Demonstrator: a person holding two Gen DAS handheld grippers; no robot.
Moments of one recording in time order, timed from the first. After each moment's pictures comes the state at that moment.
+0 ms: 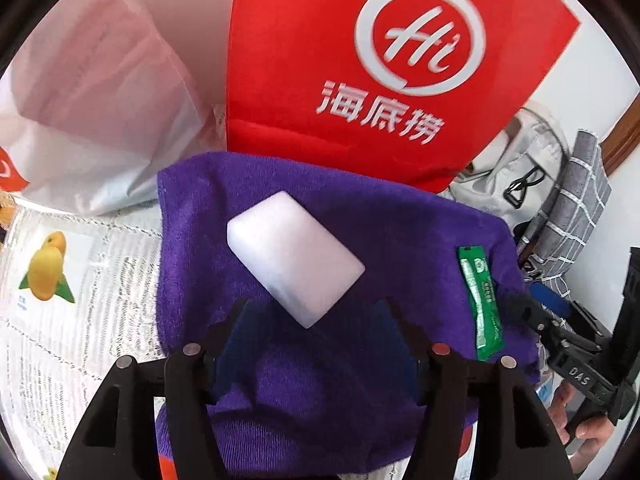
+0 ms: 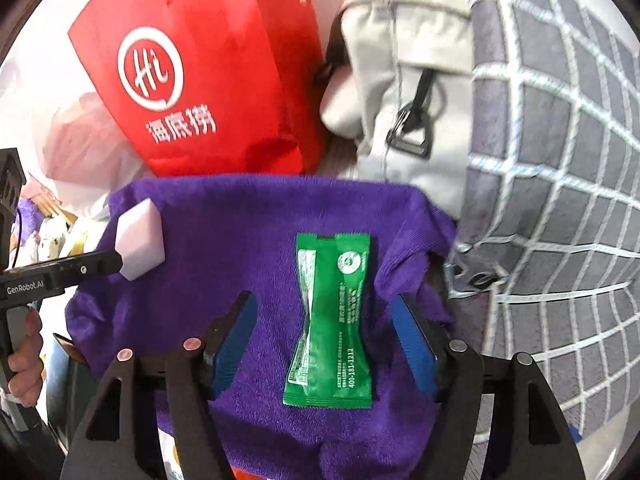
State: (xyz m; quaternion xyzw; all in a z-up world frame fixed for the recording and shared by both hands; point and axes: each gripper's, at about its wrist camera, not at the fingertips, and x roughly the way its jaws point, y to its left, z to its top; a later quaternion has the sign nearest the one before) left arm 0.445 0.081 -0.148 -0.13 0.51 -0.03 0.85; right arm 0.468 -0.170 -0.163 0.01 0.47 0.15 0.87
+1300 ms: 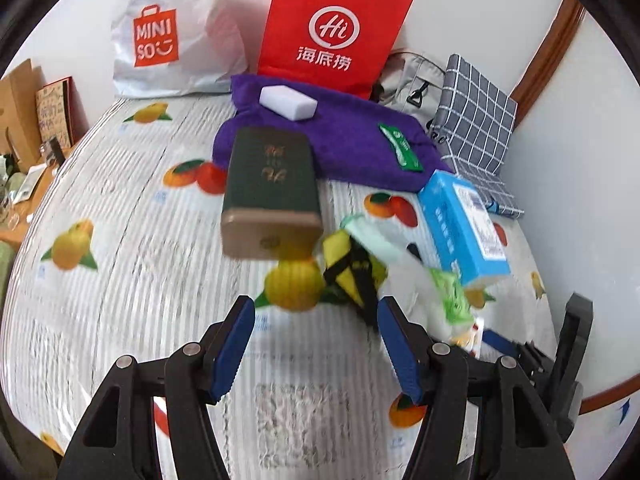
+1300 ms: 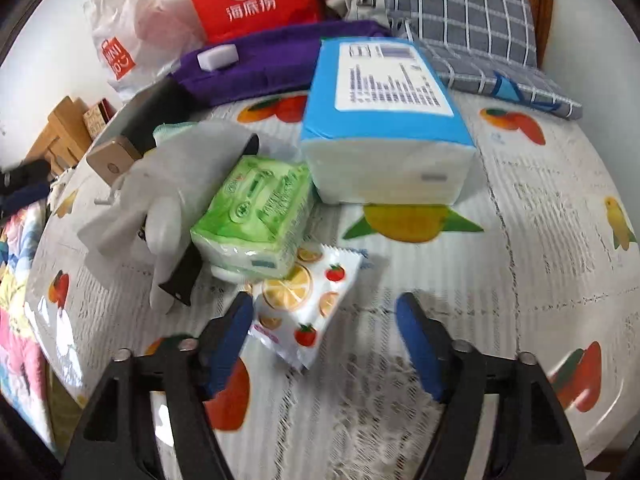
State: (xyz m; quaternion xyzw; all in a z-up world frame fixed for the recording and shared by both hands) left arm 0.139 0.062 -0.131 -0.12 0.47 -0.05 0.87; right arm 0.146 -0.203 -0.202 0.03 0.51 0.11 0.86
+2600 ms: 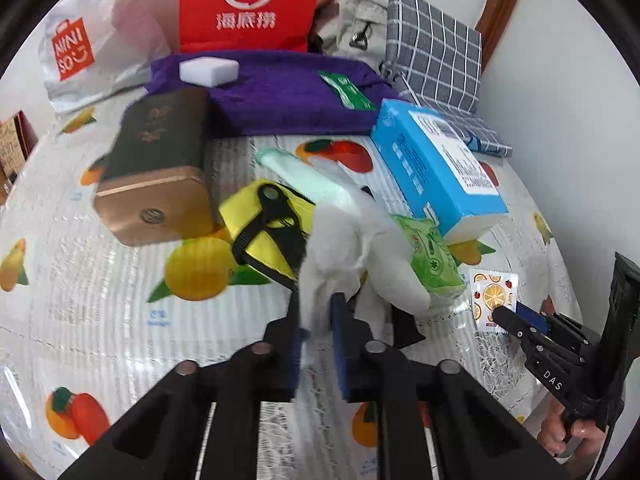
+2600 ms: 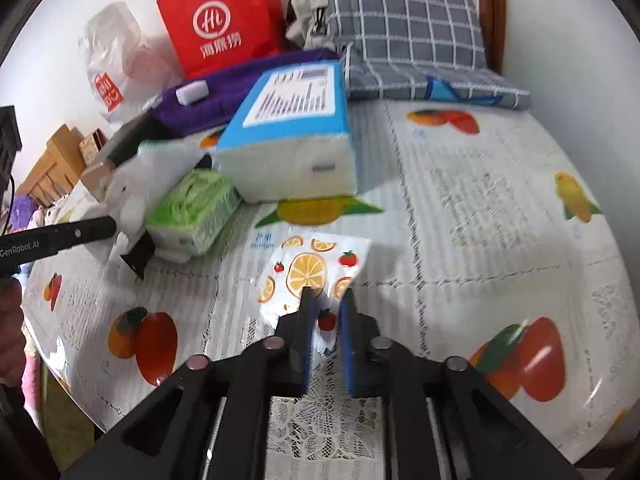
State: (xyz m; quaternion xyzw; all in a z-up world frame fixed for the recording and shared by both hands) left arm 0.153 -0.015 -0.170 -0.05 0.48 -0.10 0.87; right arm 0.124 -0.265 -0.204 0.05 0.47 0.10 0.88
